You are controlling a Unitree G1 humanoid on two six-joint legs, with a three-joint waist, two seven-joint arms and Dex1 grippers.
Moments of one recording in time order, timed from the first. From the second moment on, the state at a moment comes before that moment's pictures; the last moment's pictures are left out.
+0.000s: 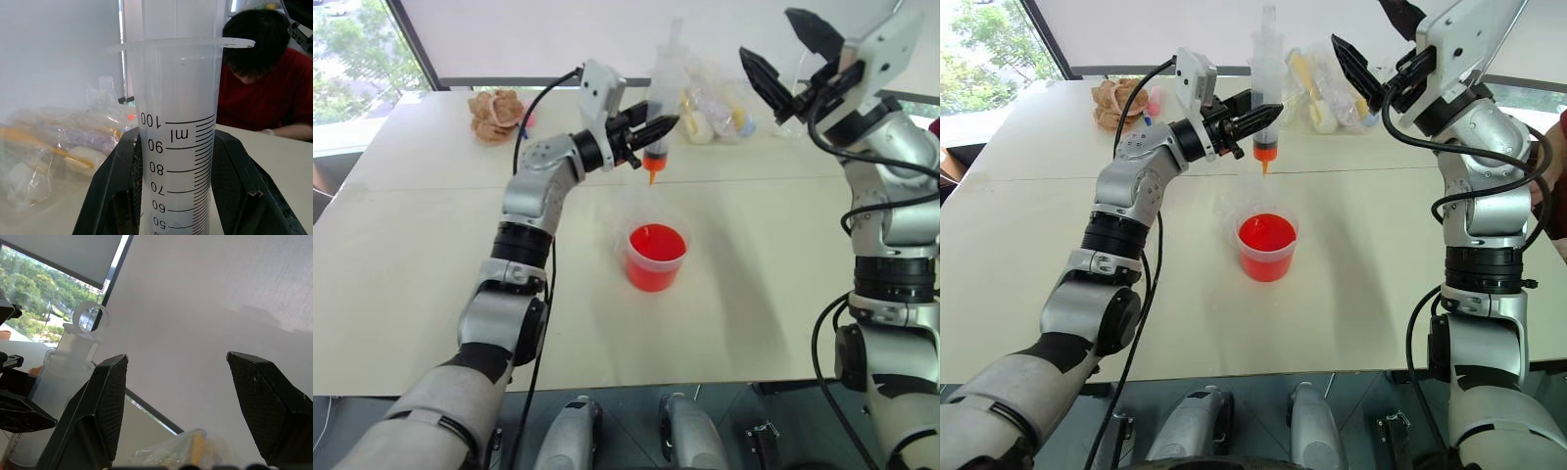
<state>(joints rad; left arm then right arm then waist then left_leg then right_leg) -1.11 0.16 0.04 0.55 -0.31 0.24 -0.82 -0.87 -0.61 -0.16 0.10 0.33 0.07 0.63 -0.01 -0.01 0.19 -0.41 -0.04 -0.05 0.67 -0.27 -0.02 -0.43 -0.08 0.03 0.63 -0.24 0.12</state>
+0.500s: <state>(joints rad) -1.10 0.18 0.06 0.43 -0.35 0.31 -0.78 -0.87 -0.61 -0.16 0.09 0.32 0.07 0.63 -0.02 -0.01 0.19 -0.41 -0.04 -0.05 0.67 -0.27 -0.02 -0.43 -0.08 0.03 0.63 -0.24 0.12</state>
